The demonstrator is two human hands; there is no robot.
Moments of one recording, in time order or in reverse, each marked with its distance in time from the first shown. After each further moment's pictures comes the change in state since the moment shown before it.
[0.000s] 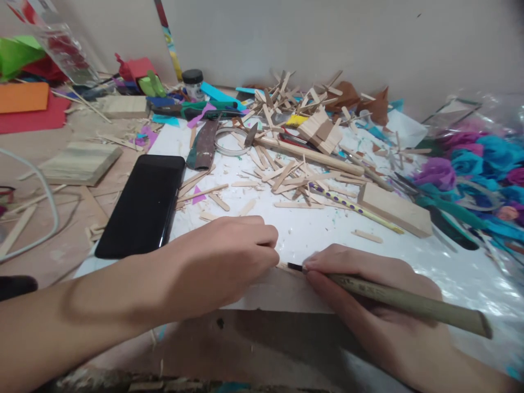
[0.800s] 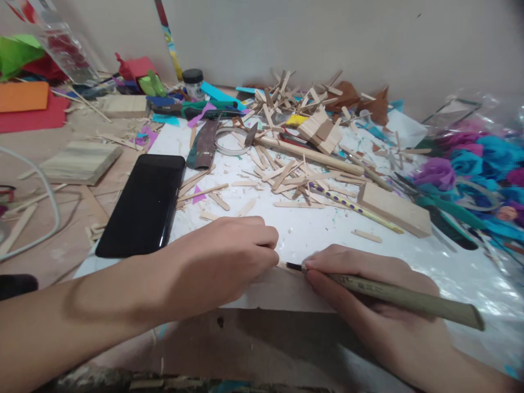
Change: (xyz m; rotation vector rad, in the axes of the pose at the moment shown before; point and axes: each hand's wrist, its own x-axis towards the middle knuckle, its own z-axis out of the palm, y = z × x) left_hand 0.002 0.001 0.000 -0.014 0.042 0.017; right_hand -0.003 0.004 0.002 0.049 0.007 0.024
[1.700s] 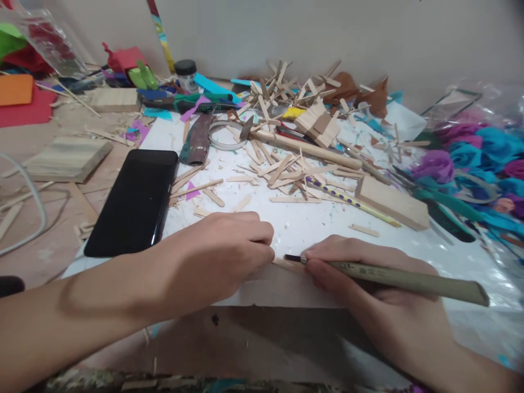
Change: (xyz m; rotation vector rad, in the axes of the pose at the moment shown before) left_hand -0.004 -0.002 0.004 -0.051 0.010 -0.026; right_hand 0.003 -0.003 -0.001 0.087 0.052 0.098
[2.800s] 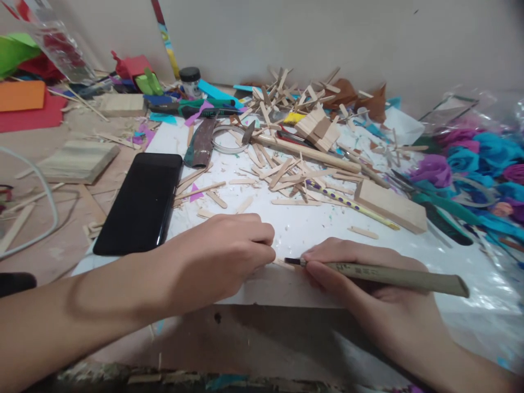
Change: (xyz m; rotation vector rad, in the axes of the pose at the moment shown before) left_hand 0.002 0.001 -0.001 0.021 0.035 0.026; right_hand 0.000 0.003 0.000 0.045 -0.003 0.021
